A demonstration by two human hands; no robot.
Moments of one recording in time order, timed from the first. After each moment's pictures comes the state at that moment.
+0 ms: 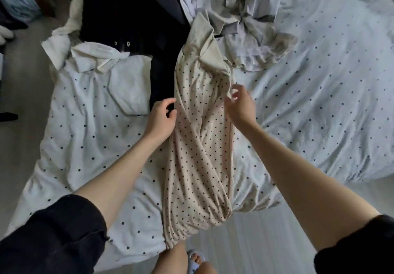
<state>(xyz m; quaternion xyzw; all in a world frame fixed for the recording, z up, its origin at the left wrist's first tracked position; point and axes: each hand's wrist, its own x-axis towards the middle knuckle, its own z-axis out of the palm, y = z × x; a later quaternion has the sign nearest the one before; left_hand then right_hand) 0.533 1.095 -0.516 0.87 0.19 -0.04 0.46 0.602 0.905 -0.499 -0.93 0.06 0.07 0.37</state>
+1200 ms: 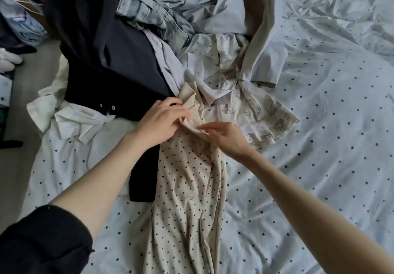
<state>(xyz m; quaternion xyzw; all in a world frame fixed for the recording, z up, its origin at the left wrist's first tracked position) 0.764 1.114 -0.468 0.97 -0.11 -0.03 0.22 0.781 0.914 -0.467 -0.86 -0.13 0.27 0.42</state>
